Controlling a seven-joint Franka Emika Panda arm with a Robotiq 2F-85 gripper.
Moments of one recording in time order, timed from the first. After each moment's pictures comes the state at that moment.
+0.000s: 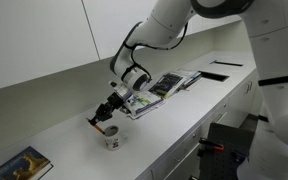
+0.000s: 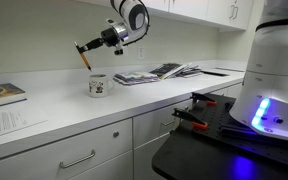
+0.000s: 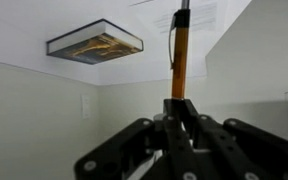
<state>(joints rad) -0.13 0.38 0.07 -2.09 1.58 2.18 -2.31</state>
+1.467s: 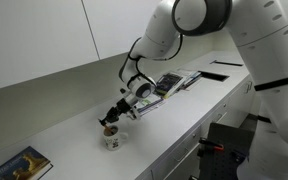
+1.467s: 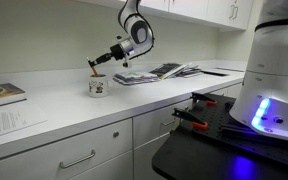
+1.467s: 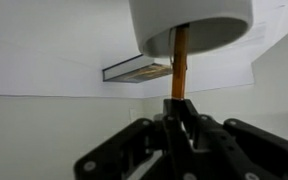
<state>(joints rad) -0.06 0.53 -0.08 -2.03 1.77 2.21 -2.38</state>
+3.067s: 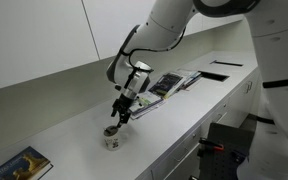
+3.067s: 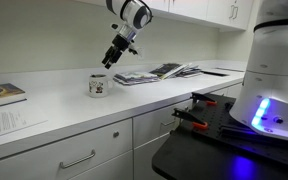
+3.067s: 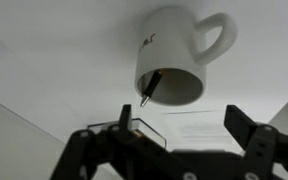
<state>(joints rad) 0.05 0.34 -0.08 -2.17 1.26 2.64 -2.21</state>
